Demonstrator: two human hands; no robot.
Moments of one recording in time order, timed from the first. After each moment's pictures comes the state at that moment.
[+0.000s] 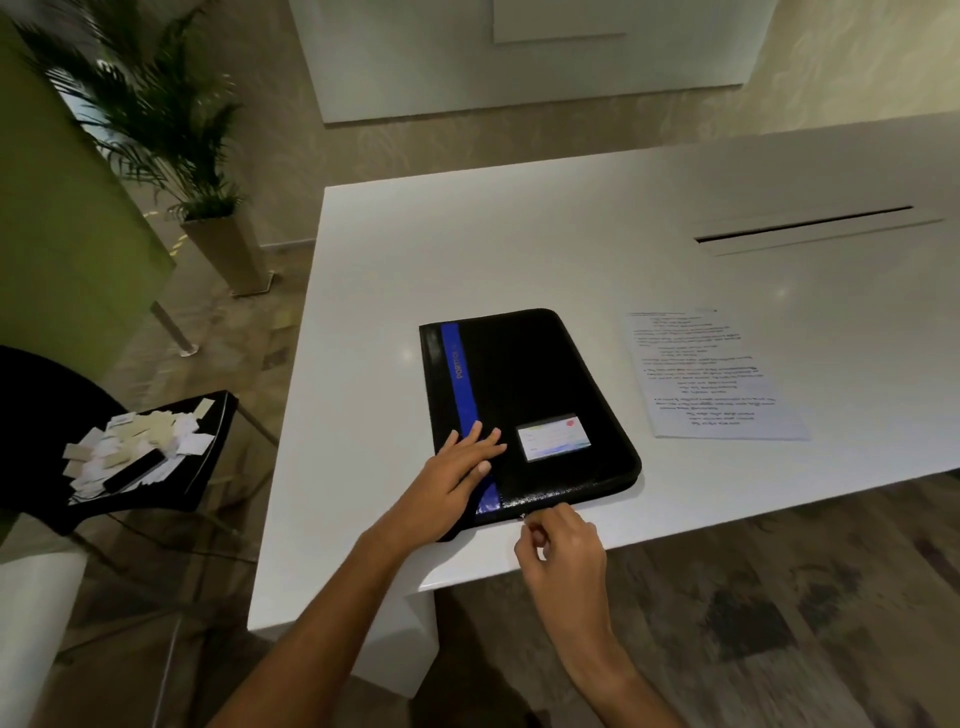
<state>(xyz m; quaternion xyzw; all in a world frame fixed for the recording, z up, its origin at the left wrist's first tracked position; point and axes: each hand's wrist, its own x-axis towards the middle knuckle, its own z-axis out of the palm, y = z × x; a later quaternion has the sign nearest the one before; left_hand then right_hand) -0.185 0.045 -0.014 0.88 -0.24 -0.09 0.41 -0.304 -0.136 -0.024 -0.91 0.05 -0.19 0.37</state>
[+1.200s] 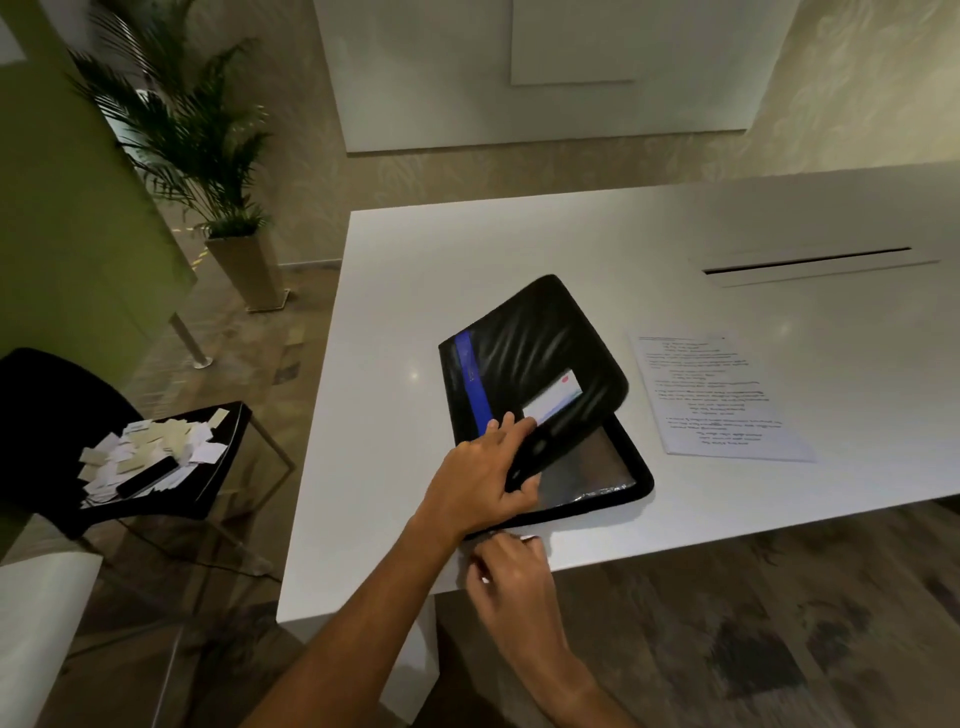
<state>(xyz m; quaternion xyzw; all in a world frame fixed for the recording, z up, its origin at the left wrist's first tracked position) -0.195 0.020 0.027 0.92 -0.29 0.15 0.22 -0.315 -0.079 -0.034 -0.91 -0.12 -0.23 0.33</state>
